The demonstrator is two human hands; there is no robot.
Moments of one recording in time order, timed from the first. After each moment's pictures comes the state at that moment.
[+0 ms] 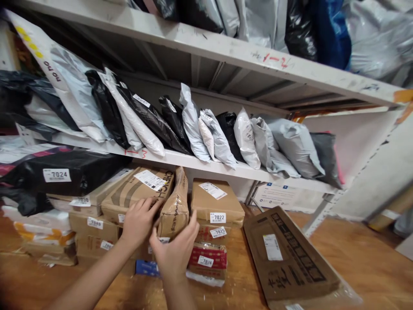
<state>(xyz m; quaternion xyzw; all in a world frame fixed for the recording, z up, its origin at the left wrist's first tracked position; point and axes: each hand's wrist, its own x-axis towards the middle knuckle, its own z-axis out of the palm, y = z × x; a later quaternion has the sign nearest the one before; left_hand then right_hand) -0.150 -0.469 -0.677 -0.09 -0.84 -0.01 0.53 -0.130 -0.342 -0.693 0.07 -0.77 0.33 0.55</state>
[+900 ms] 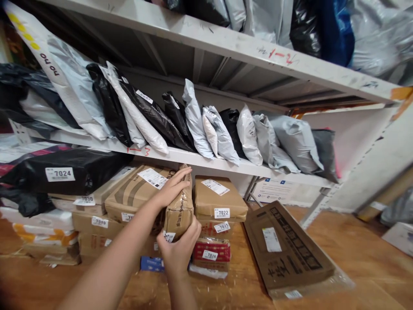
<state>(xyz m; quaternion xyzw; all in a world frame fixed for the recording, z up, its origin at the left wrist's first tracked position) -0.195 -0.448 -0.589 -0.25 -0.80 -0.50 0.21 -0.134 -0.349 -0.724 0.08 -0.75 0.38 0.53</state>
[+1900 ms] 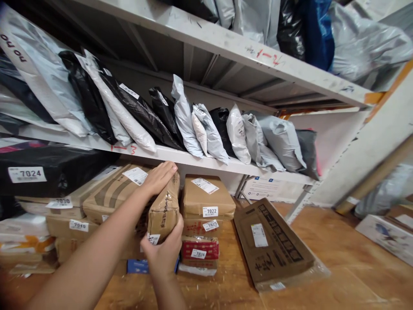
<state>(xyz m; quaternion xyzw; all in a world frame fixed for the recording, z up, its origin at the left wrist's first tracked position) -0.217 -0.451 -0.573 -0.19 -0.89 -0.32 0.26 -0.125 -0.353 -0.719 0.01 -0.76 0.53 0.38</state>
